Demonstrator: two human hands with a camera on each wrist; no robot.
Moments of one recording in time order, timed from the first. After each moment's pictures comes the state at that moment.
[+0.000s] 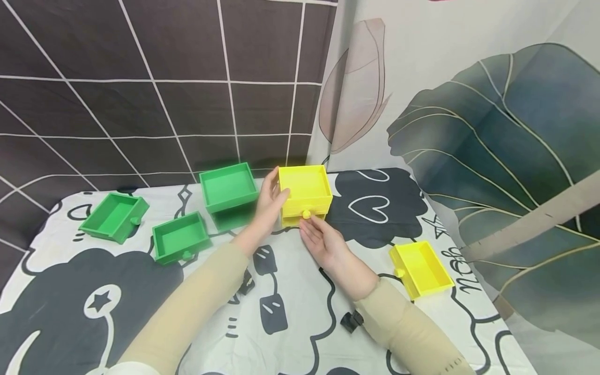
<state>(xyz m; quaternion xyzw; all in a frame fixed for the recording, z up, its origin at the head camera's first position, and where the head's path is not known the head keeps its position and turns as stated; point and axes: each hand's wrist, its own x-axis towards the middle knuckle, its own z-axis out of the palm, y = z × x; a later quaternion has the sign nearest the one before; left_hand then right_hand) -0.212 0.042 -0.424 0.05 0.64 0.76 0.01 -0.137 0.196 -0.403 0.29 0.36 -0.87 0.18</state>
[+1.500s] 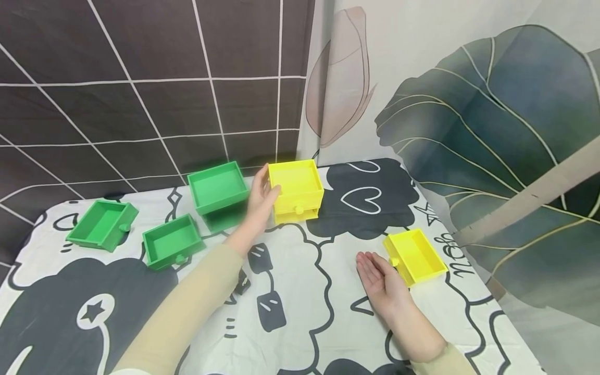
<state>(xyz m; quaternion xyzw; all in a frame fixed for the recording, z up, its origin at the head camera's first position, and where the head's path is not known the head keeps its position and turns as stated) -0.211 0.041 -0.421 0.03 0.64 0.76 0.03 -0.034 0.307 -0.423 0.39 0.17 -0.90 0.10</state>
